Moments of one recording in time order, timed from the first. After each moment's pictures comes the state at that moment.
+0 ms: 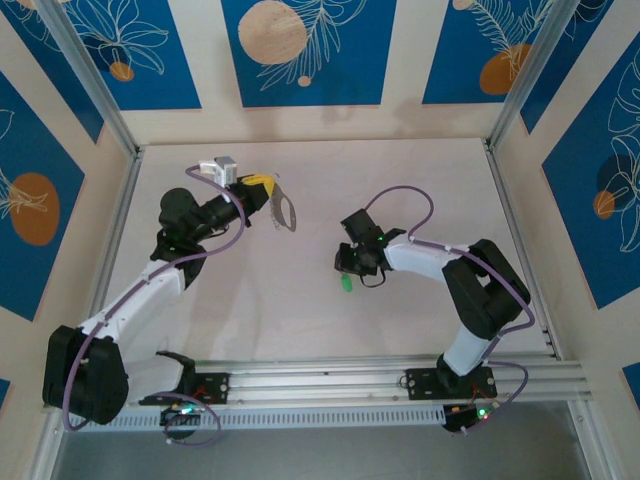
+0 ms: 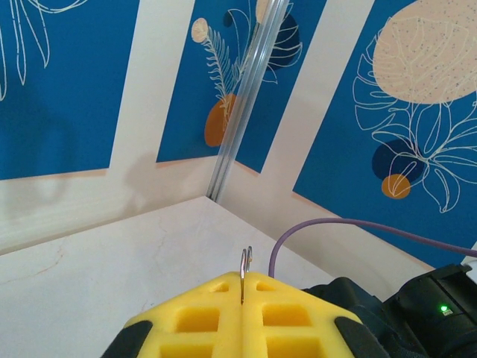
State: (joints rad) left arm -0.31 1.19 0.78 0.57 0.63 -0.40; right arm 0.61 1.68 0.94 -0.36 -0.08 0.73
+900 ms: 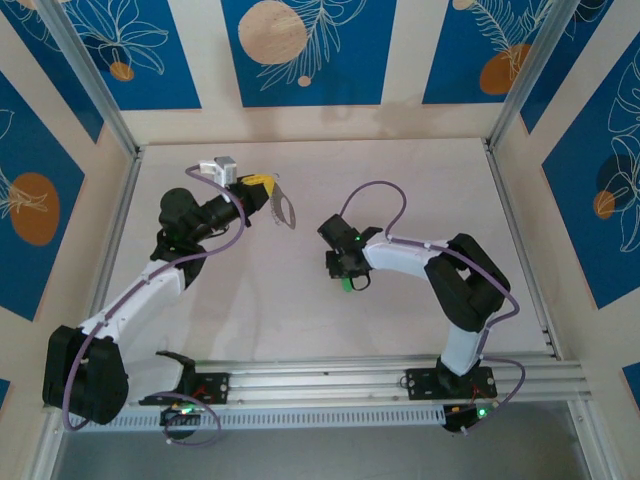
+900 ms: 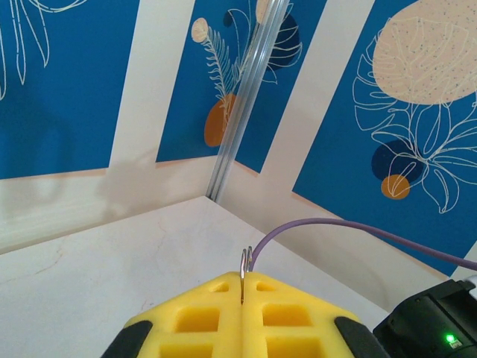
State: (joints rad) left arm -0.31 1.19 0.78 0.57 0.63 -0.40; right arm 0.74 1.78 1.07 -0.53 0.11 0.64
